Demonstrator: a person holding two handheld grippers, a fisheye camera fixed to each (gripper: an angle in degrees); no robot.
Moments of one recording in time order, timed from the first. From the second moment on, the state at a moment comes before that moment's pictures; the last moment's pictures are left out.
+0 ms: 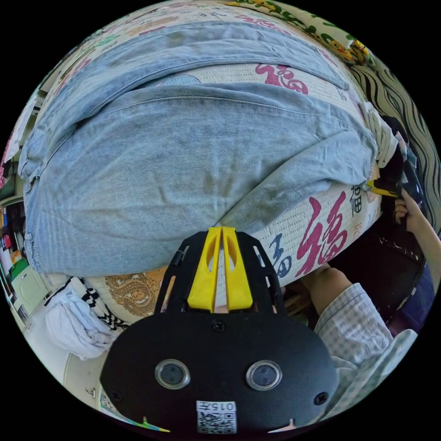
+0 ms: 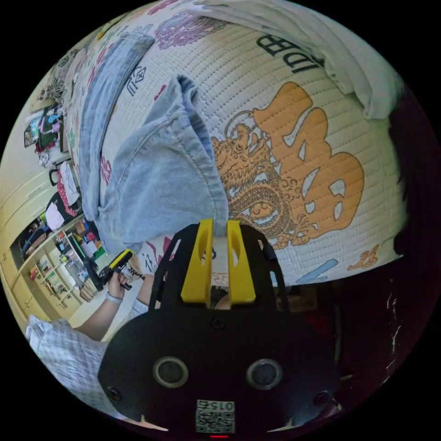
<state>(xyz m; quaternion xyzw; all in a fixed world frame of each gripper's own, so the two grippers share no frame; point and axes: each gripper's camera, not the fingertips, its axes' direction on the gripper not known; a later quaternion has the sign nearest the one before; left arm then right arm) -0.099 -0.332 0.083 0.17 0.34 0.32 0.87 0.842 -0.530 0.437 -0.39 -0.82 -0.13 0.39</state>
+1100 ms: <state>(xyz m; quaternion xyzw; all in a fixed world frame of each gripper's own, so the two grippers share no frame) -0.600 -0.482 0.281 0.00 0.53 -0.30 0.80 0.927 -0.465 0.492 -0.53 -0.77 0.10 0.33</state>
